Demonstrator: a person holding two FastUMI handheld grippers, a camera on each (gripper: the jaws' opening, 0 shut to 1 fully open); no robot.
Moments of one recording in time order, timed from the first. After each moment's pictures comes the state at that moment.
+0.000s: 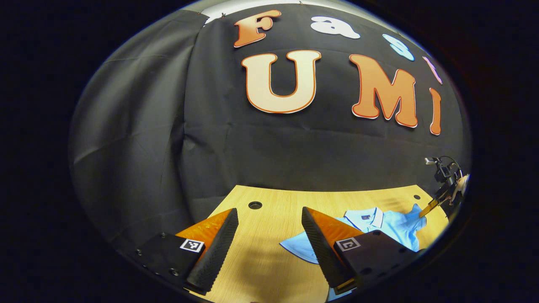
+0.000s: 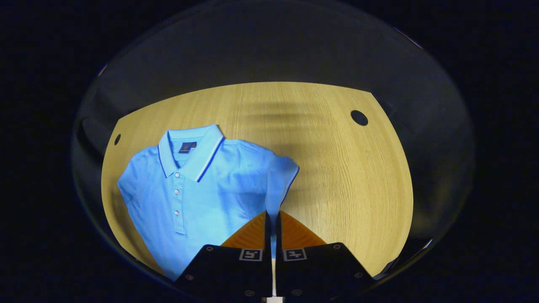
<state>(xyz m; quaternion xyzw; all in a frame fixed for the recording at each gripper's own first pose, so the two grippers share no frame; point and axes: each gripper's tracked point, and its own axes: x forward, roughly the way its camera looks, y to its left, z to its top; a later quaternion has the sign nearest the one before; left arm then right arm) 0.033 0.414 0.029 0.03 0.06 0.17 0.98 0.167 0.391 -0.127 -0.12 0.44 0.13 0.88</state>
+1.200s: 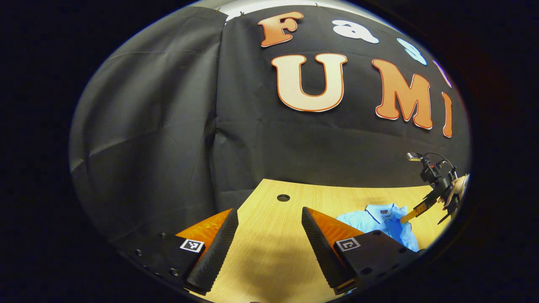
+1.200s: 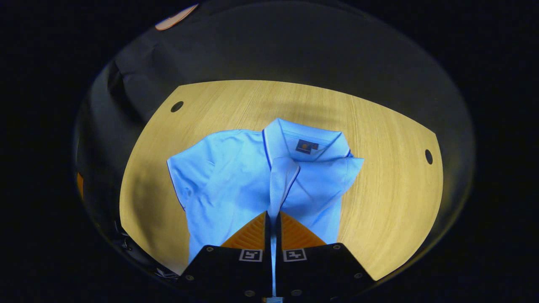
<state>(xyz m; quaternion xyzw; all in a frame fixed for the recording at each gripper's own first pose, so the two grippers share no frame) -0.024 0.470 0.015 0.01 0.07 0.23 0.97 0.092 0.577 -0.150 -0.18 0.45 0.27 0.84</state>
